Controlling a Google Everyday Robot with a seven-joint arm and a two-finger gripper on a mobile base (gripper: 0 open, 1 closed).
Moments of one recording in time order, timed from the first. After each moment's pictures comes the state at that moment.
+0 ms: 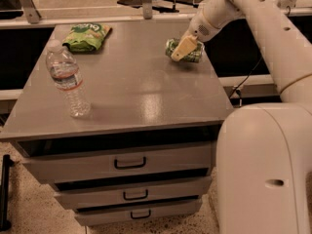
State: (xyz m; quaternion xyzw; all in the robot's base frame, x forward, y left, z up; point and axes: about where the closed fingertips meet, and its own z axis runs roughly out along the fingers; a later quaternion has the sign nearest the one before) arm 0.774 -0.101 0.869 -0.54 0.78 0.12 0.30
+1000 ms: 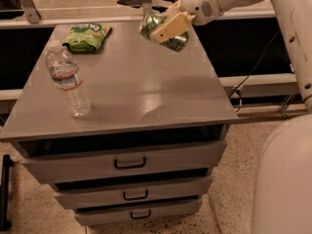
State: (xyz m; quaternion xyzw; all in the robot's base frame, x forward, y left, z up) arm 0.668 -0.022 0.984 -0.59 0.64 0.30 0.38
